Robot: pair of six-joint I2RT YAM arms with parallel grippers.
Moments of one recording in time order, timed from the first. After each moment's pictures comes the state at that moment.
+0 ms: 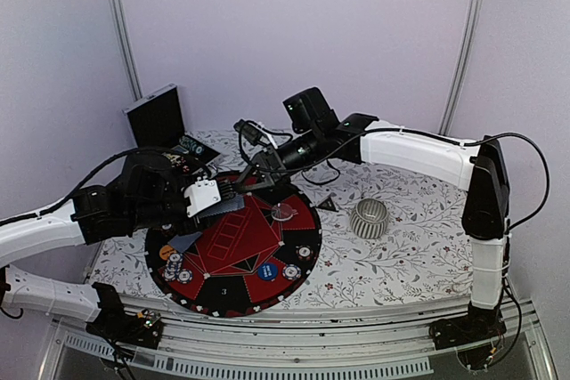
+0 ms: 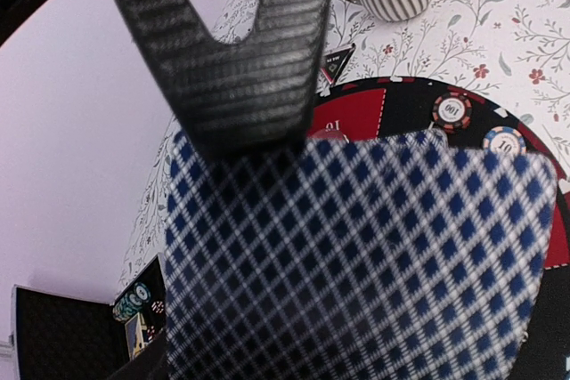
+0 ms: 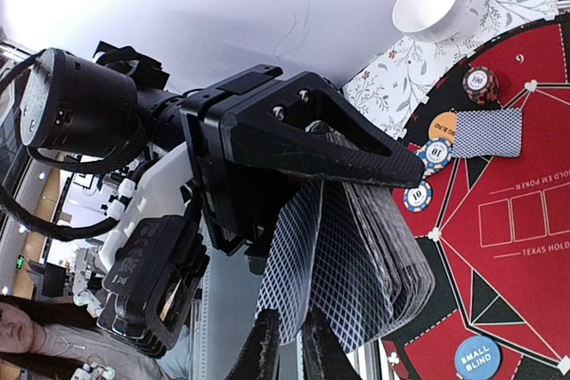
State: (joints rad) left arm -0.88 0.99 0.77 -0.33 -0.17 0.65; right arm 0.90 2.04 1.86 -0.41 -0.97 0.44
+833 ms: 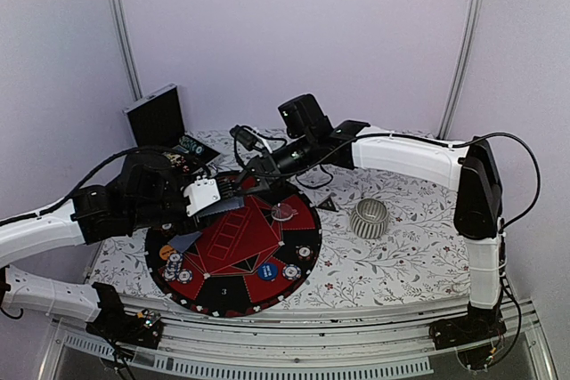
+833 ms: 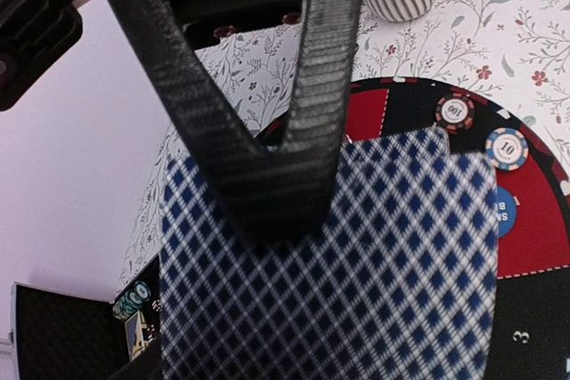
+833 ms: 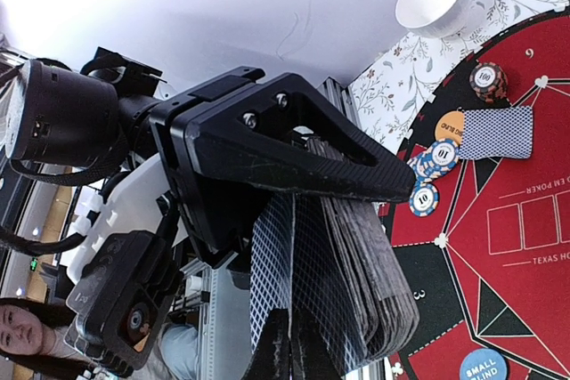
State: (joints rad) left arm -0.88 0.99 0.77 -0.33 -0.17 0.65; right arm 0.91 2.10 1.87 -0.32 -1.00 0.50
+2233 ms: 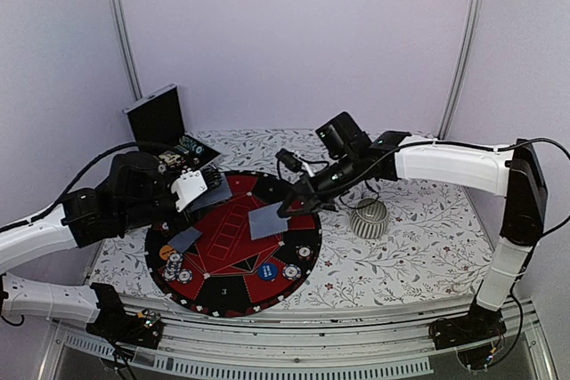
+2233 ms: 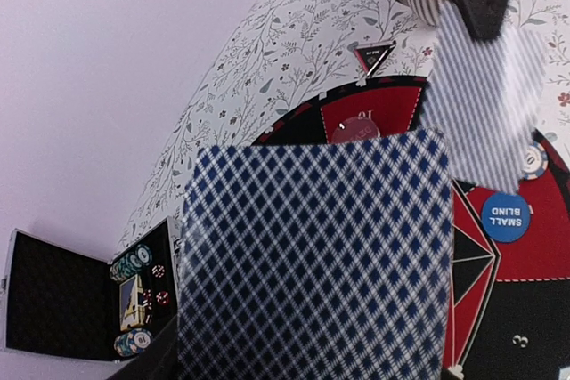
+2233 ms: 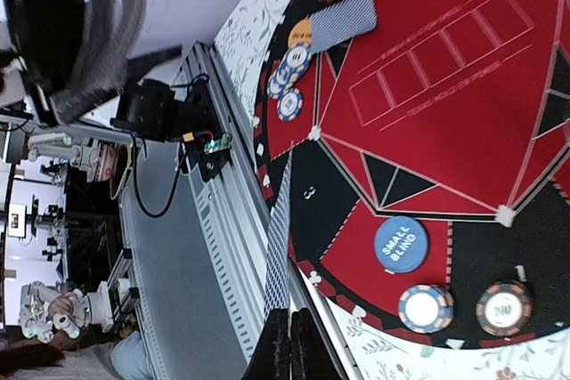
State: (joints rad) left arm -0.84 0.91 0.74 -0.34 -0.21 0.55; right arm 0.85 1.79 1.46 -0.48 -0.70 0.38
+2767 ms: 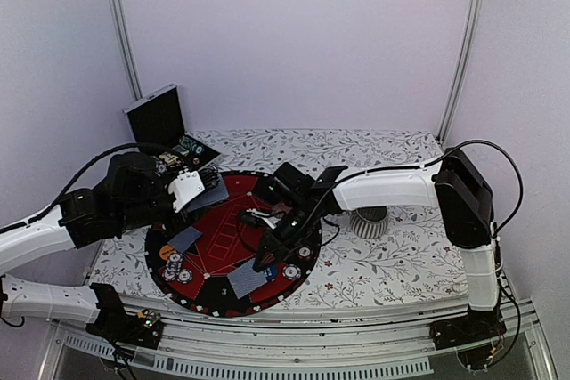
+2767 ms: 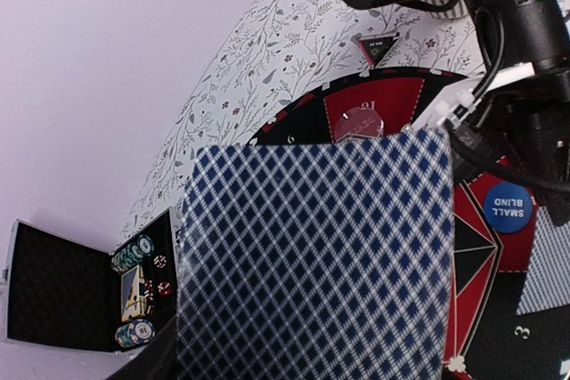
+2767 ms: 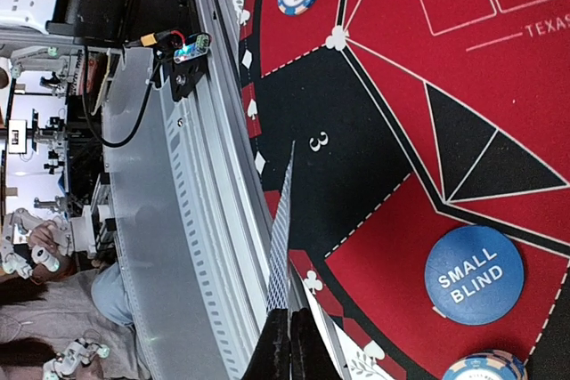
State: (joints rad) left arm -0.83 0.90 0.74 -0.37 -0.22 0.54; right arm 1.02 2.14 1.63 -0.59 -0.78 0.22
